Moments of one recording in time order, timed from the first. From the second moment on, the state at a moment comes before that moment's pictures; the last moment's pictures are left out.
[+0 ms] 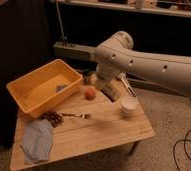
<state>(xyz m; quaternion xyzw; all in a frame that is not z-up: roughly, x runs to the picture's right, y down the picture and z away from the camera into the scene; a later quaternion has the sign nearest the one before) 0.051 -0.046 0.679 -0.15 0.01 0.33 0.93</state>
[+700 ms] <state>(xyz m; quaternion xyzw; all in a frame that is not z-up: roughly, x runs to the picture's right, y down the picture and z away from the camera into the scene) 0.105 -0.008 0.685 -0.10 -0.04 0.45 0.89</state>
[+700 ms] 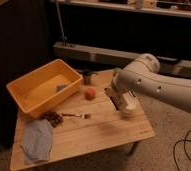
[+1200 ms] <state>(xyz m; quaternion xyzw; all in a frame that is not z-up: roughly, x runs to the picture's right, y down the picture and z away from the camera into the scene) 0.162 -0.025 0.709 -0.11 -0.02 0.49 0.87</state>
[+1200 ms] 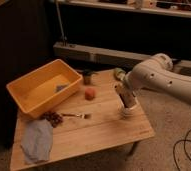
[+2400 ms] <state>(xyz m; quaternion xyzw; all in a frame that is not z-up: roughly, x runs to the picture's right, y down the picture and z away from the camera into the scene) 0.198 -0.021 0.766 -0.10 -0.08 0.50 0.85</state>
